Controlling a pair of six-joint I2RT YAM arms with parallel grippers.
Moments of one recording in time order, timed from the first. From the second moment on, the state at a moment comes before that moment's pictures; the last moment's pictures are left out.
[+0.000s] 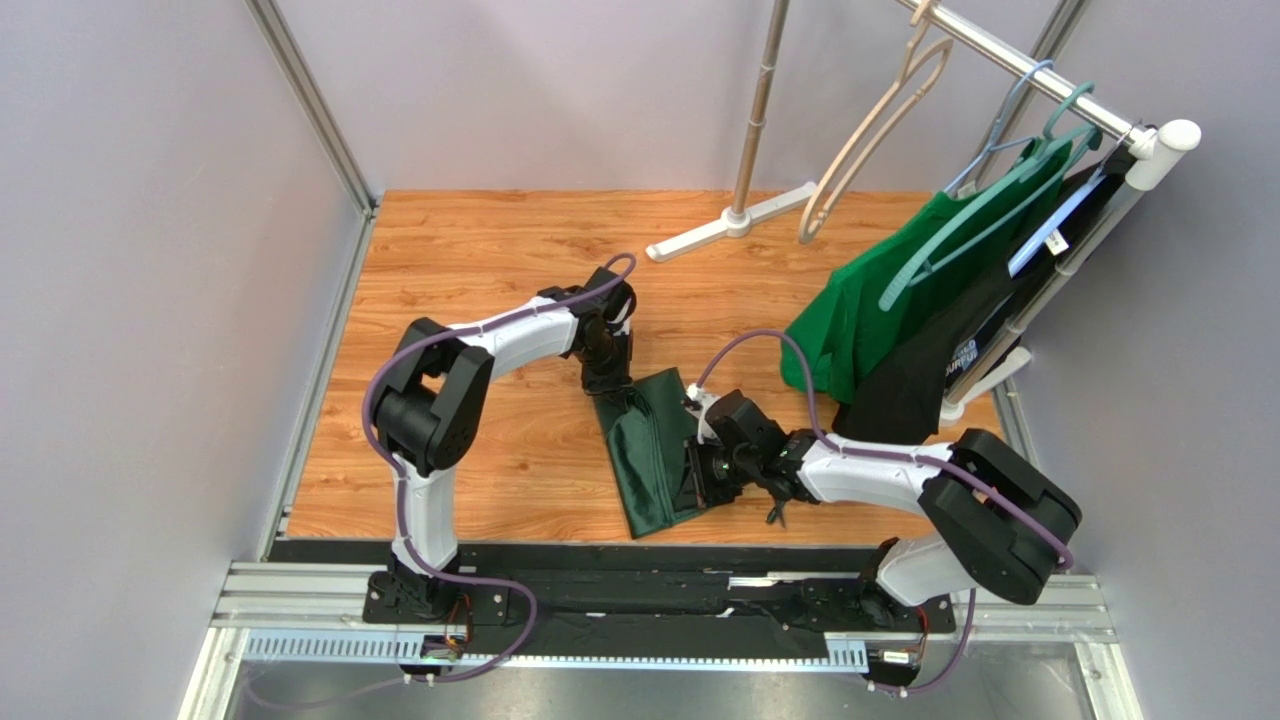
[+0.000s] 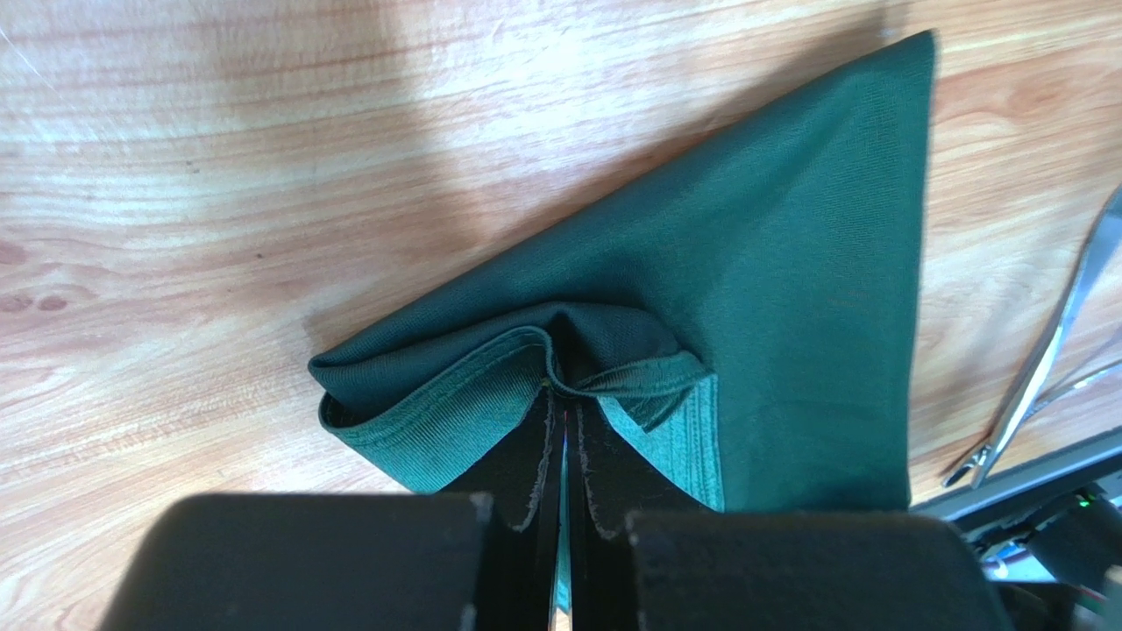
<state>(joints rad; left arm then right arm) -0.57 1.96 1.35 -0.65 0.22 -0.54 0.85 1.42 0.53 0.00 -0.31 0.66</state>
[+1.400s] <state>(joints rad) -0.57 1.93 1.31 -0.60 0.21 -0.62 1.12 1.68 1.00 -0.51 0.22 0.62</state>
